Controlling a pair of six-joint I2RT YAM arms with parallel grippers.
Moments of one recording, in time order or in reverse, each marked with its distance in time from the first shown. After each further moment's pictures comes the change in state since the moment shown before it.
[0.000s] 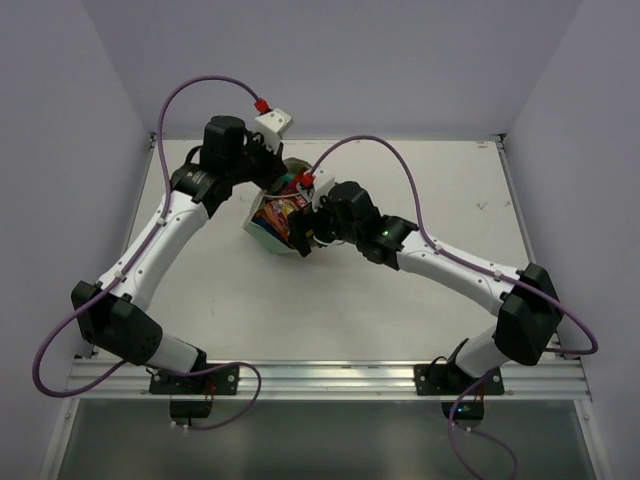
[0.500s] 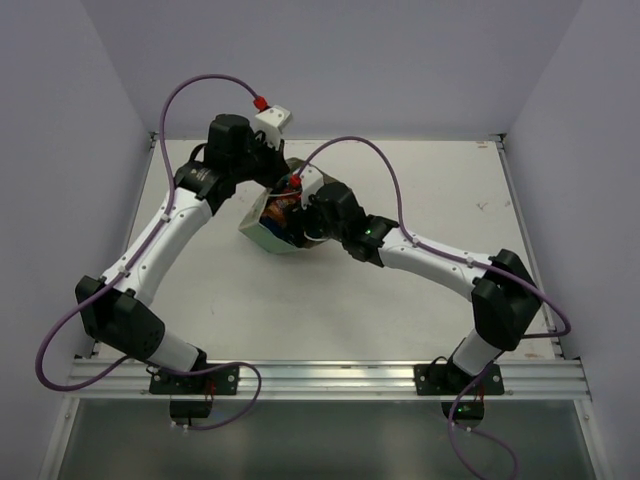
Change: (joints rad) left arm -0.014 0.026 0.023 -0.010 -0.023 -0.105; right arm 0.002 0.126 0.007 0.150 0.085 -0.086
